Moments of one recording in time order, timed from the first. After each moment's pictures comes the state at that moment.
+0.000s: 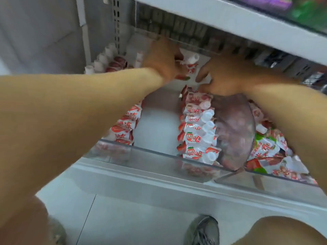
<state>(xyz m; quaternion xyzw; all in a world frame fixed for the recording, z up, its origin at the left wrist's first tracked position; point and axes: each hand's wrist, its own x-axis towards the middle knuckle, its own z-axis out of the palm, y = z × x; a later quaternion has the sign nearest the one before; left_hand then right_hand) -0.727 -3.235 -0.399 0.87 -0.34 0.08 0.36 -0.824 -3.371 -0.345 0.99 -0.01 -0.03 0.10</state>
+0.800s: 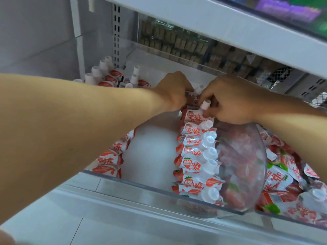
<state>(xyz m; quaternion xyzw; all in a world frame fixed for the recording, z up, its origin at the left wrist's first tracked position) -0.722 -3.275 -0.423 0.87 -0.34 -0.01 0.36 -0.827 -3.387 -0.350 0.99 0.08 0.00 0.10</state>
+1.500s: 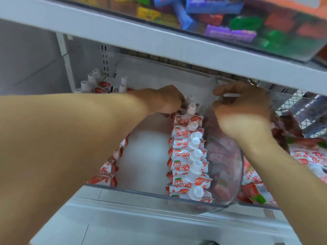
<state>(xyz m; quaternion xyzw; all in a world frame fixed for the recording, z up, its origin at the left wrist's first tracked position) -0.730 -3.288 -0.408 0.87 -0.32 -0.22 0.31 -0.872 -3.376 -0.374 0.87 -0.29 0.31 -0.25</state>
